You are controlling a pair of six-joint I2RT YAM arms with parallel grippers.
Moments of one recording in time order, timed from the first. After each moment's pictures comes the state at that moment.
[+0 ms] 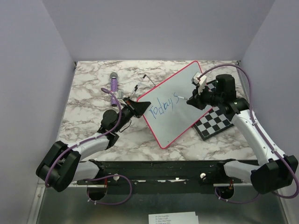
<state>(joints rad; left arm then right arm) -0.56 1.22 0.40 1.00 0.17 -0.84 0.27 1.20 1.08 -0.52 -0.57 -0.43</state>
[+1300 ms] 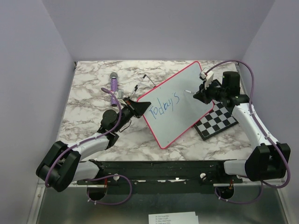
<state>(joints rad) -0.56 1.22 0.40 1.00 0.19 -0.84 0.09 1.30 1.06 -0.38 -0.64 -0.49</state>
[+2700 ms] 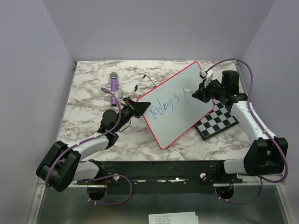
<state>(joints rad) -0.56 1.22 0.40 1.00 0.19 -0.84 0.08 1.36 1.07 -0.32 -0.69 -0.46</state>
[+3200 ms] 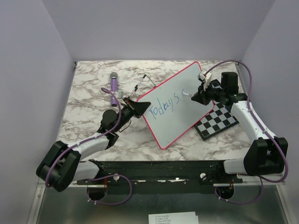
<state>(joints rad) -0.56 1.22 0.40 1.00 0.19 -0.84 0.08 1.36 1.06 -0.38 -0.74 -0.53</state>
